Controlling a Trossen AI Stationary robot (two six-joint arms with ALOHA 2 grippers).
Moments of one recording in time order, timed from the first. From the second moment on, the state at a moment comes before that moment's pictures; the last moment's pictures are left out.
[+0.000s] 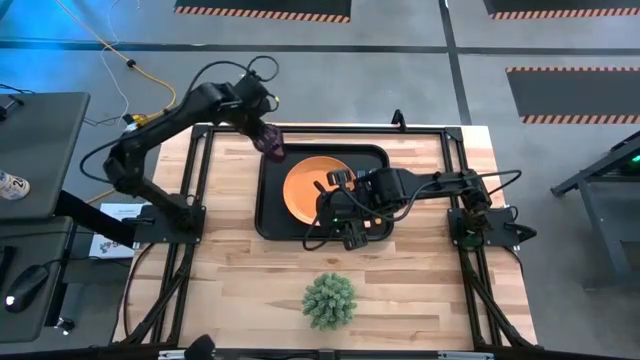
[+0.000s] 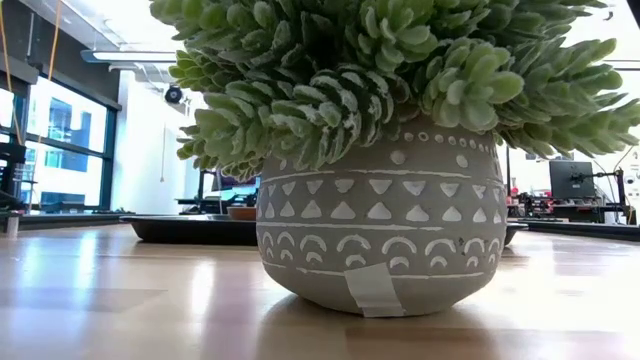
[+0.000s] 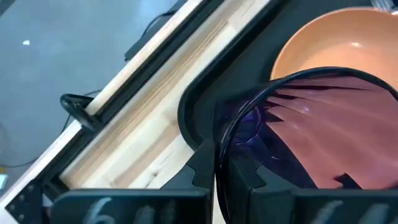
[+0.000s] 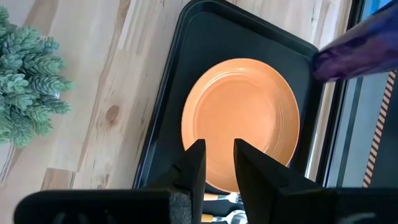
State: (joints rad) left arm 0.69 1.50 1.50 -1.14 -0.09 -0.04; right arm 0.20 2.00 2.31 -1.46 0.29 -0.18
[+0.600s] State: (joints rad) left arm 0.72 1.71 1.50 -1.12 -0.02 0.03; right arm 0.17 2.00 2.31 -1.46 0.28 -0.19
